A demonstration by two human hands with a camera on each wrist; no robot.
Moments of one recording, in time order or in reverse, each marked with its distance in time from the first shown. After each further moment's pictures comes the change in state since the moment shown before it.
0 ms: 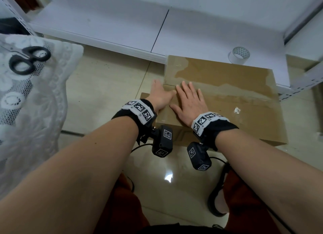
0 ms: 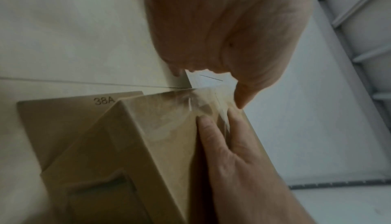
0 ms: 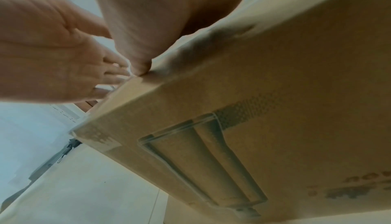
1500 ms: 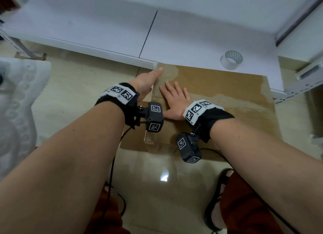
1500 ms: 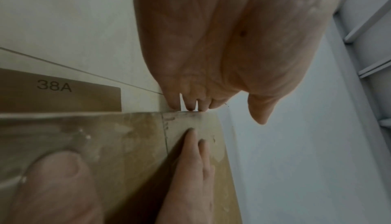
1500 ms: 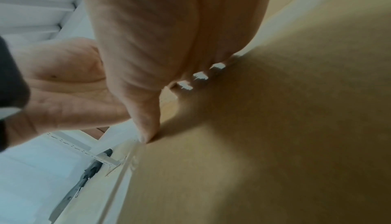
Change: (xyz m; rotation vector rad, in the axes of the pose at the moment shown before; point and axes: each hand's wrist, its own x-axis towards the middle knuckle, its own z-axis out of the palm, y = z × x) left_hand 0.081 0.036 -0.027 -0.270 -0.211 -0.021; right_hand 0.065 0.008 -0.024 0.101 -0.286 -0.050
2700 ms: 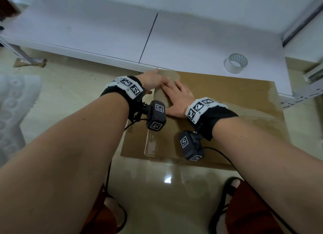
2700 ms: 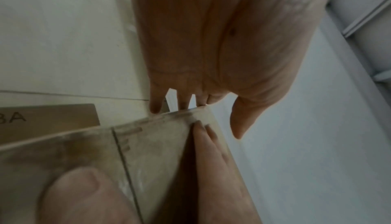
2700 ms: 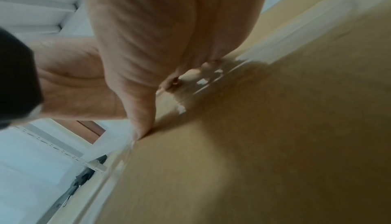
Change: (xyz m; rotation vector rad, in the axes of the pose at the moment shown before) left_hand 0.043 0.028 -0.005 0.434 -0.019 -0.063; right_hand 0.024 0.012 -0.028 0.017 0.050 -0.049
